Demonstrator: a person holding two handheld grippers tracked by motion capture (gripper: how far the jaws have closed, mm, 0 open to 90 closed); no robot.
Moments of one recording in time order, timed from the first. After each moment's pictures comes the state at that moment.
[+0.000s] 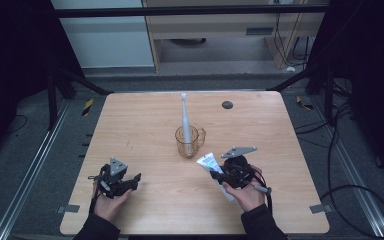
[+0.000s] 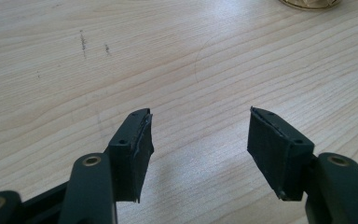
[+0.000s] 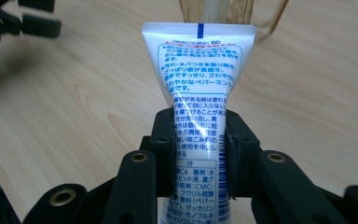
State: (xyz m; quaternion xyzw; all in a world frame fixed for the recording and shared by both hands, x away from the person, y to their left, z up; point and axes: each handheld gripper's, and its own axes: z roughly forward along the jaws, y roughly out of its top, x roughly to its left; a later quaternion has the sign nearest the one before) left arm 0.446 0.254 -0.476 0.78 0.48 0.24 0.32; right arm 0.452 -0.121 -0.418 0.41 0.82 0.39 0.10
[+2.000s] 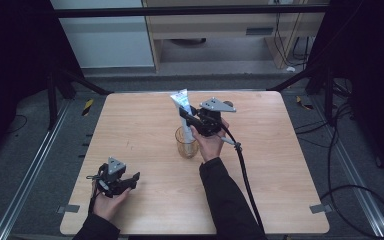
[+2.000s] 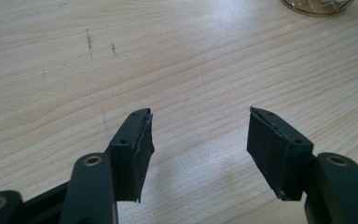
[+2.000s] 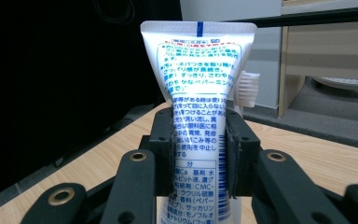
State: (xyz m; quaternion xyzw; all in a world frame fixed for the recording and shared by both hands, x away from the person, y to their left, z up) left arm 0.449 0.259 -0.476 0.77 0.48 0.24 0.33; right arm 0.566 -0.049 -0.376 0.37 0.67 0.61 0.20
